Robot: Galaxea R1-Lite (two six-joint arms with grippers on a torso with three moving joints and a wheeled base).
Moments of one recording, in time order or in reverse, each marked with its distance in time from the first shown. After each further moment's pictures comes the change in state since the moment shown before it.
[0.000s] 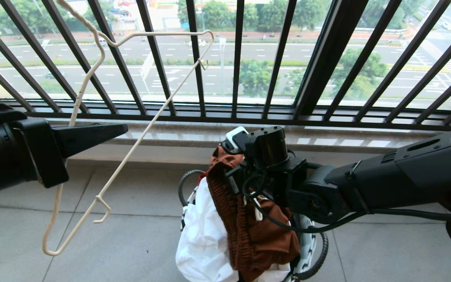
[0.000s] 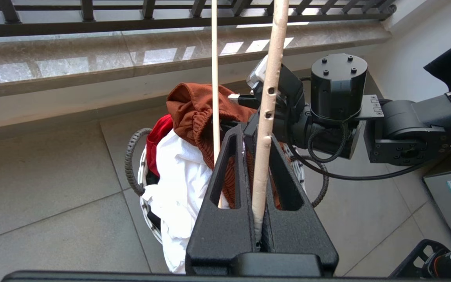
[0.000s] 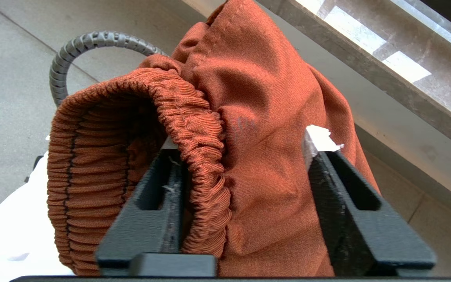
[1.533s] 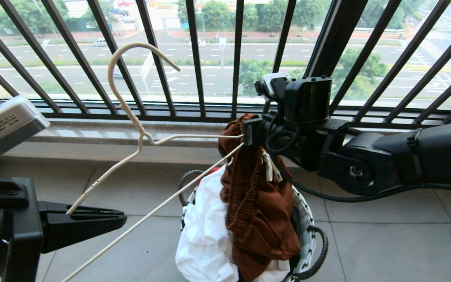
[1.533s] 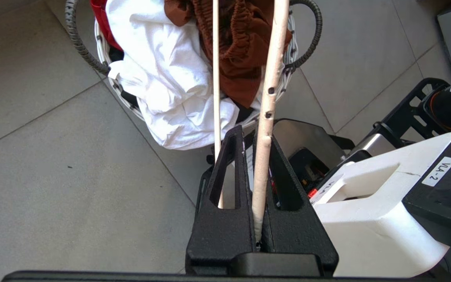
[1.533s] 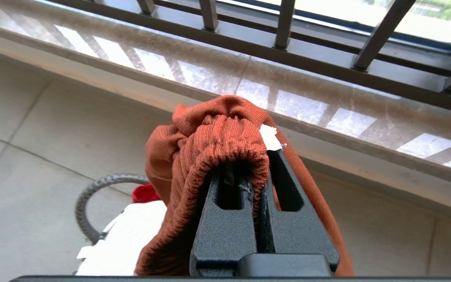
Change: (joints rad) left arm -0.174 -0.020 -0.128 0.584 0.020 0.128; right arm -0.062 -0.134 -0.075 -0.056 0.003 0.181
